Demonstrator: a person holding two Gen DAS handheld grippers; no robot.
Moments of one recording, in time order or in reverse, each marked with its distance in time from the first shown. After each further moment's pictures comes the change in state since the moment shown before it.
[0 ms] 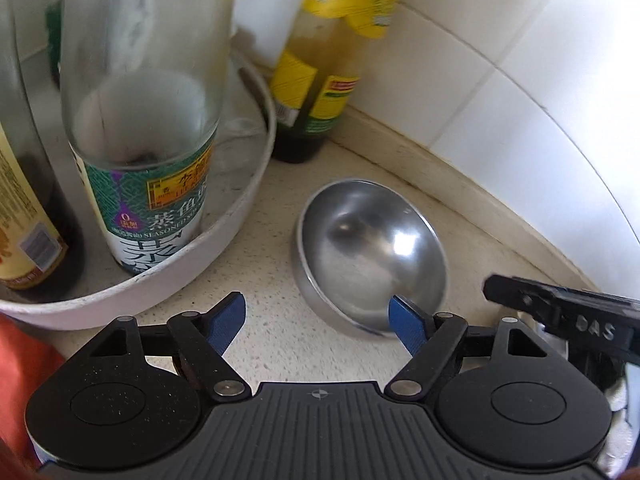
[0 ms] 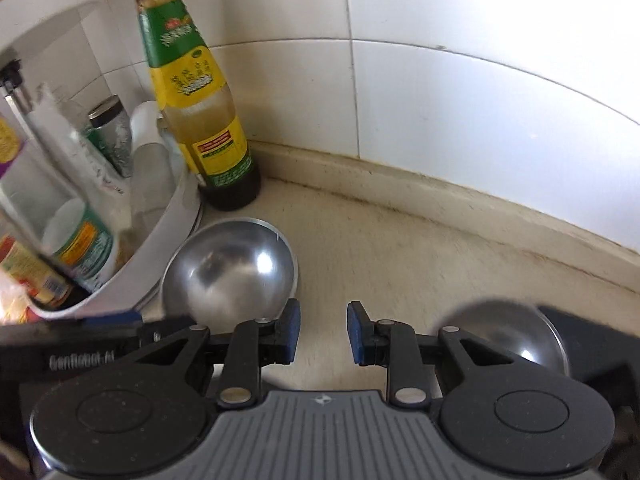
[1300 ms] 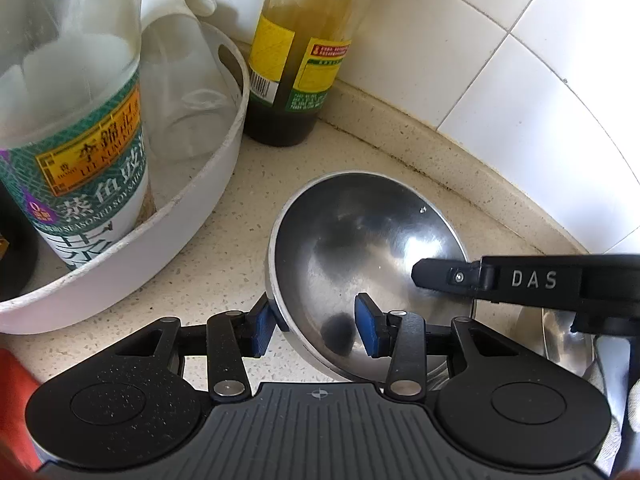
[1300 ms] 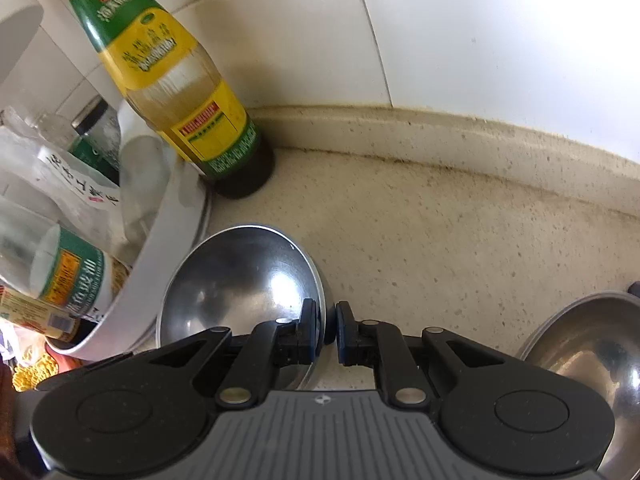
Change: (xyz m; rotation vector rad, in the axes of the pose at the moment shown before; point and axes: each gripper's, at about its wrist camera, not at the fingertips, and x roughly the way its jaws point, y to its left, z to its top) left arm 0.039 -0.022 -0.004 0.035 -0.002 0.043; right arm 0.059 -0.008 0.012 0.121 0.123 0.153
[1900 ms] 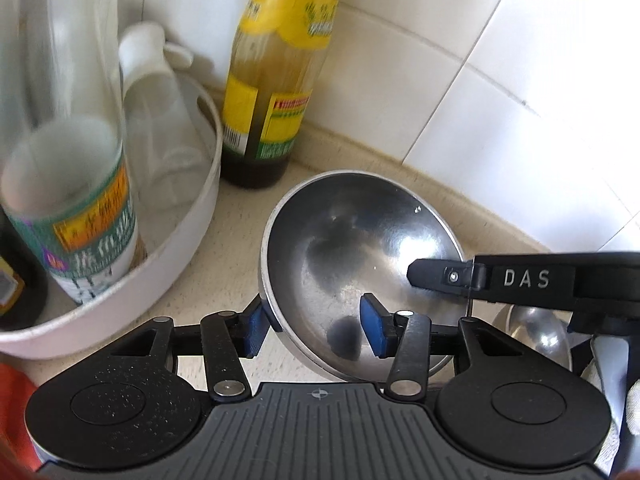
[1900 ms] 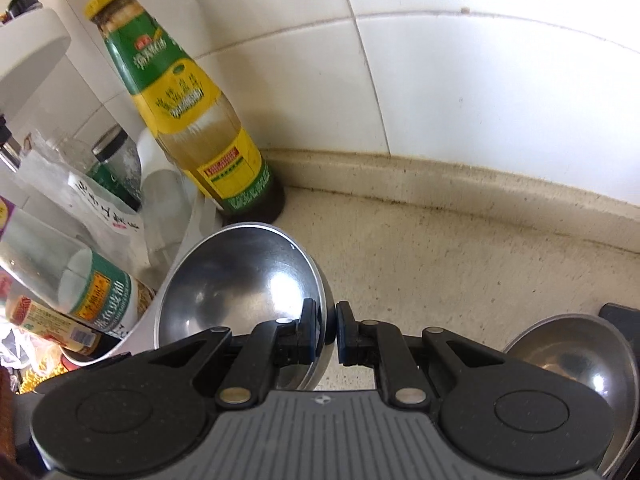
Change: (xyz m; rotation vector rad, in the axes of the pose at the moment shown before) left arm -0.032 -0.020 0.006 0.049 -0.093 -0.018; right arm -0.033 0.006 0.005 -0.011 -0.090 -0.005
